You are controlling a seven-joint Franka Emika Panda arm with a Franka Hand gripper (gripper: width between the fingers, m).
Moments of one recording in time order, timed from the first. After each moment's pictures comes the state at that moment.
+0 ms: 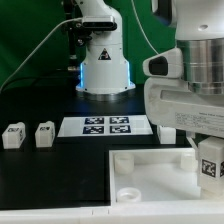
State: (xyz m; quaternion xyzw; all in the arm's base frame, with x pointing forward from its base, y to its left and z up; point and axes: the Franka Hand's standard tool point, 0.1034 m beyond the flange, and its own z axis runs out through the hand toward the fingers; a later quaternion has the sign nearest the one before) arm 0.623 0.128 0.066 -0.87 0.48 0.02 0.06
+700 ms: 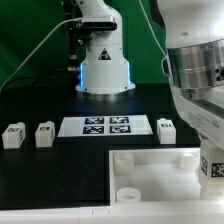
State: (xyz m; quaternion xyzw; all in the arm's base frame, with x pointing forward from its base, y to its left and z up) arm 0.629 0.130 0.064 -0.76 0.64 0.04 0.10
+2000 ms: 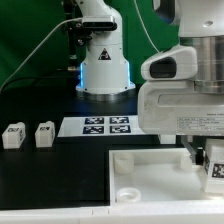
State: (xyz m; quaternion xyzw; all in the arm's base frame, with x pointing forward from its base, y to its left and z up) arm 0.632 0.127 0.069 -0.97 0.23 -0.01 0.05
